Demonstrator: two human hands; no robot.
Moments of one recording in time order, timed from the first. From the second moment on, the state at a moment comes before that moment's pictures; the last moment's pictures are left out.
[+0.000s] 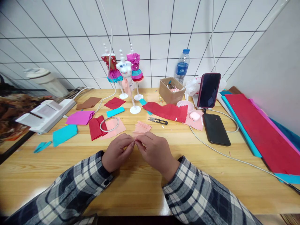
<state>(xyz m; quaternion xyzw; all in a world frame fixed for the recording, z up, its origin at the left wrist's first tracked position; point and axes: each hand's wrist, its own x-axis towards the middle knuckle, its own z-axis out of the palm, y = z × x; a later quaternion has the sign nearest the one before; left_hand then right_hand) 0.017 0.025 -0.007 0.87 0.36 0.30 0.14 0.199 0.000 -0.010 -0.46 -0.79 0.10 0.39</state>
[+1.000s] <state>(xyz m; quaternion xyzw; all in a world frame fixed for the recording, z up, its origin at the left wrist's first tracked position) 0.012 0.021 -0.002 0.87 0.35 0.32 0.14 0.192 0.005 -0.008 -0.49 -0.67 0.33 0.46</state>
